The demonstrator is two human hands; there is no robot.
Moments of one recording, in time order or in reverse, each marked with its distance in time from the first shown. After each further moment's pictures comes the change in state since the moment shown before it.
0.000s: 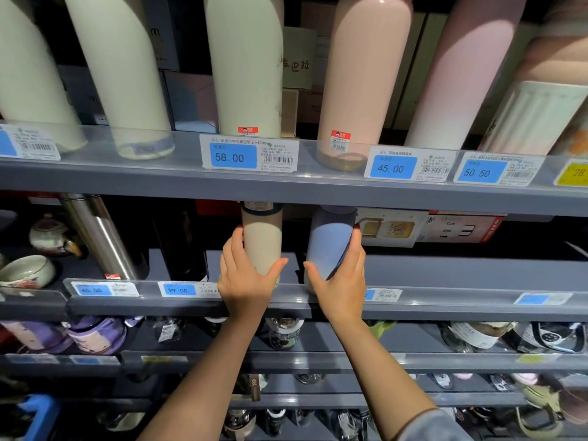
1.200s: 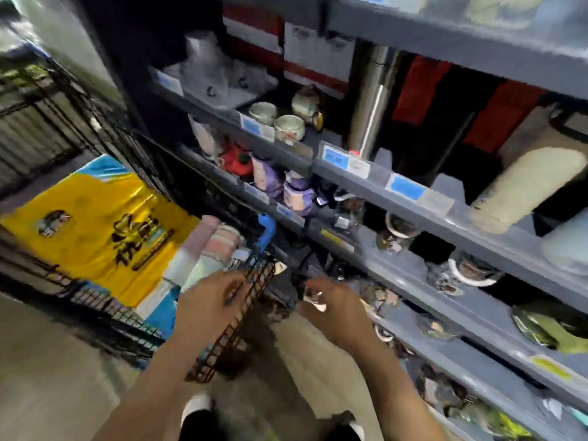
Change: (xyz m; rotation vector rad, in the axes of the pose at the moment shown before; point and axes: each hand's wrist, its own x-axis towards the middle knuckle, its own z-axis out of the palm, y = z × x) left_hand -0.172 -0.188 -0.338 0.475 -0.403 -0.467; right_hand -0.252 -0.093 0.102 -0.105 -1.180 -0.512
